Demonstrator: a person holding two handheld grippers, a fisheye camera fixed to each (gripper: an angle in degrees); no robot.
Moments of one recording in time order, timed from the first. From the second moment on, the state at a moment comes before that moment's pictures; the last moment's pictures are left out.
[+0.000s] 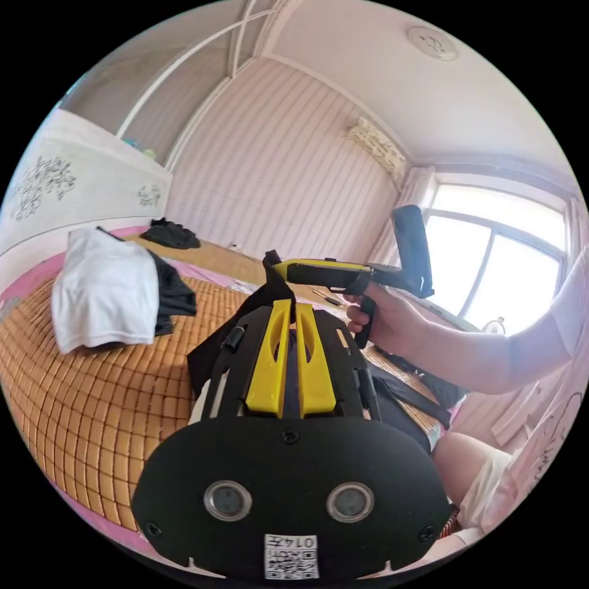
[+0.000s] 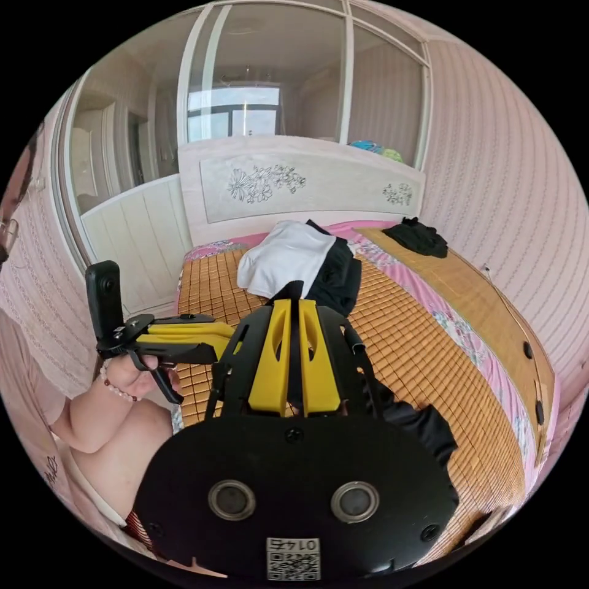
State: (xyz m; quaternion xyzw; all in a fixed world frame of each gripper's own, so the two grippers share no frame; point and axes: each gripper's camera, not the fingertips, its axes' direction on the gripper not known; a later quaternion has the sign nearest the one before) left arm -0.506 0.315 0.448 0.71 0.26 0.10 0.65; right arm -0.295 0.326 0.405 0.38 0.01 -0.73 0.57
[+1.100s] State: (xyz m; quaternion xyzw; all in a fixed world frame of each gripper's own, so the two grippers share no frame) left arm -0.256 0.221 0.495 0.54 0.19 0.29 0.77; right arm 0.103 0.134 0.410 0.33 0.13 -0.52 0.78
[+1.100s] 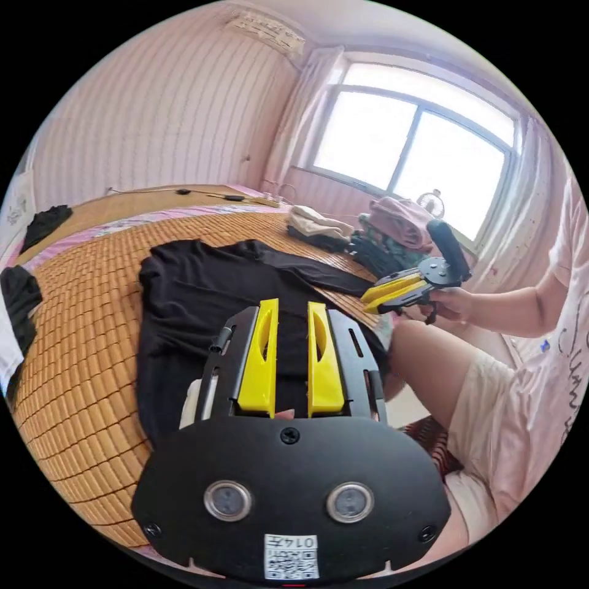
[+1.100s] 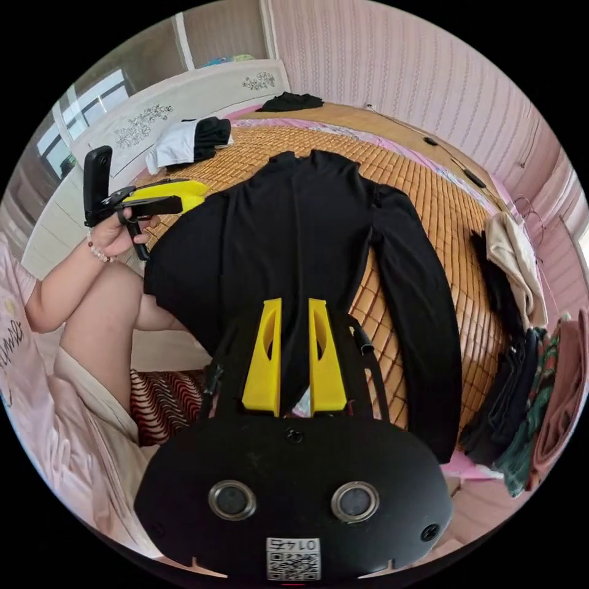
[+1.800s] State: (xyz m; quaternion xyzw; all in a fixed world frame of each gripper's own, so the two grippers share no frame) left arm -0.298 0.068 0.515 0.41 0.08 0.25 0.87; right arm -0.333 -0.117 0.459 0.18 0.29 -0.59 0.74
